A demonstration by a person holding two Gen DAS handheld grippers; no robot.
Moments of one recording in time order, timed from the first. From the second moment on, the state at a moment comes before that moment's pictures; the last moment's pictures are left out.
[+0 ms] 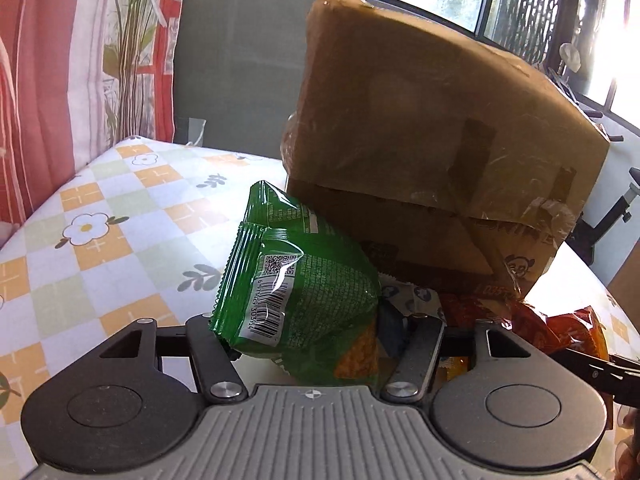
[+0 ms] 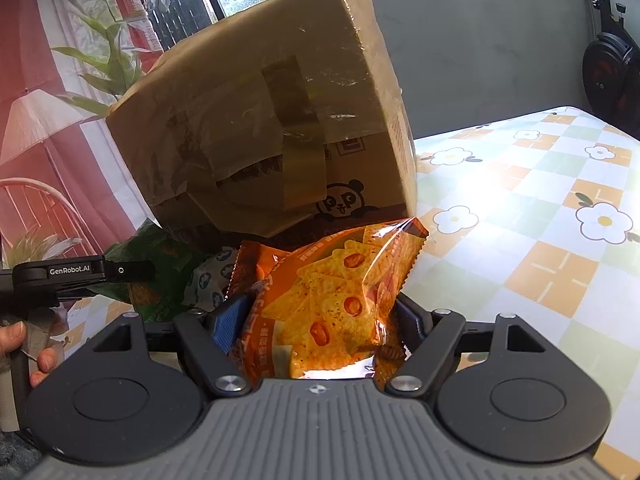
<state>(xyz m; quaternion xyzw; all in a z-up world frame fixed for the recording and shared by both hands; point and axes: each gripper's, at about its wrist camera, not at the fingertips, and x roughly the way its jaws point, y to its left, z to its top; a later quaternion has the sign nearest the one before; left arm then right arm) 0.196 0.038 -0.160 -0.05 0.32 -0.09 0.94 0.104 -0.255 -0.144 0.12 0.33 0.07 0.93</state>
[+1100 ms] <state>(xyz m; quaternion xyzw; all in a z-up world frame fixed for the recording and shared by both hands) 0.126 0.020 -0.055 -0.01 0.16 -0.12 0.98 0.068 -0.266 -0.042 0.13 0.20 0.08 0.97</state>
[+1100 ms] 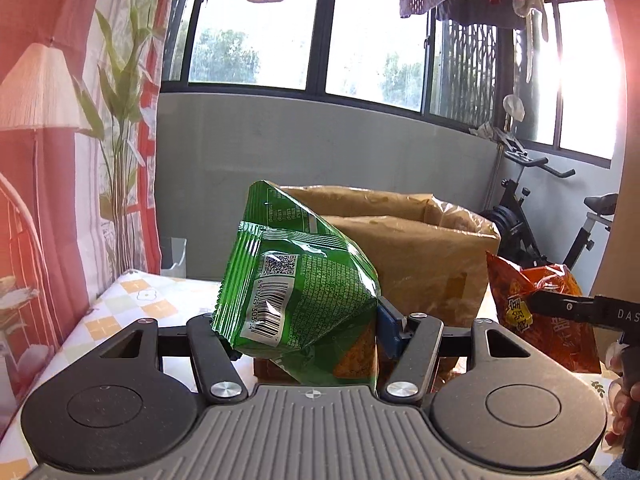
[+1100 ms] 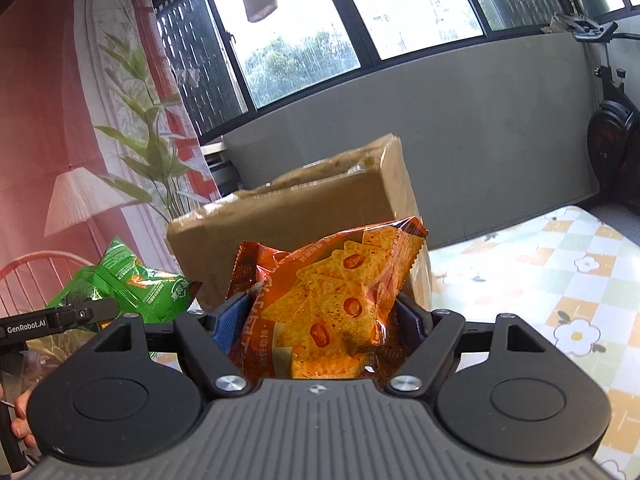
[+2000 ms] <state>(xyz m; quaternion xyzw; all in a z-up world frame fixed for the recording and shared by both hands) 0.294 -0.049 0.011 0.08 0.14 -0.10 0.98 0.277 -0.222 0.011 -0.12 0.20 0.03 0.97</state>
